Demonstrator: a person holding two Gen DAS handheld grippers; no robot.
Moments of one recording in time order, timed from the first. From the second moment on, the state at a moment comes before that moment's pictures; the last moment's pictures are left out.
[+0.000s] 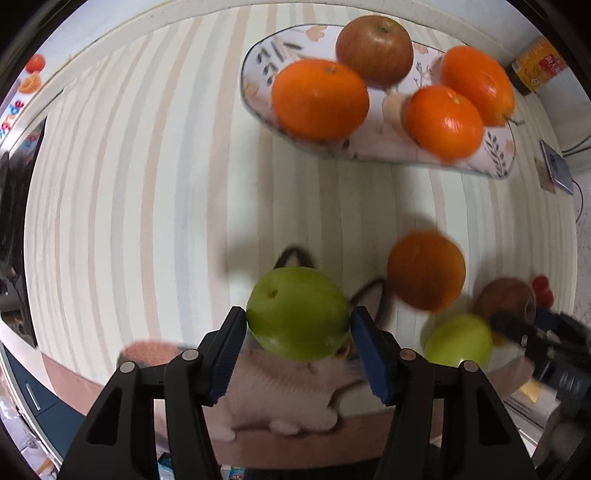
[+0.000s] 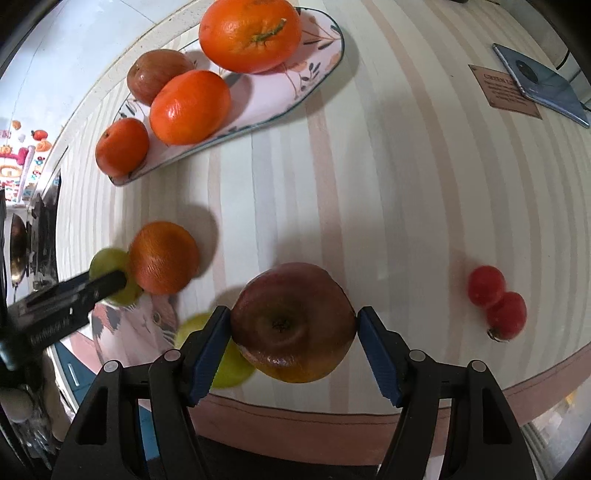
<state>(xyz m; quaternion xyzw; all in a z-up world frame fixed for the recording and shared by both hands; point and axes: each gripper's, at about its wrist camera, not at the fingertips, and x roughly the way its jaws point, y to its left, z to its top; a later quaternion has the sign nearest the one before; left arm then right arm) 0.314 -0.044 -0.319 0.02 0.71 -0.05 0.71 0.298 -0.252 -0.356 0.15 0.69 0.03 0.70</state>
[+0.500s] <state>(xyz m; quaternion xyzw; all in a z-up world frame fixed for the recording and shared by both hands) 0.307 -0.033 -0.314 0.01 0.70 -0.05 0.72 0.299 -0.253 -0.356 0.14 0.69 0.03 0.70</state>
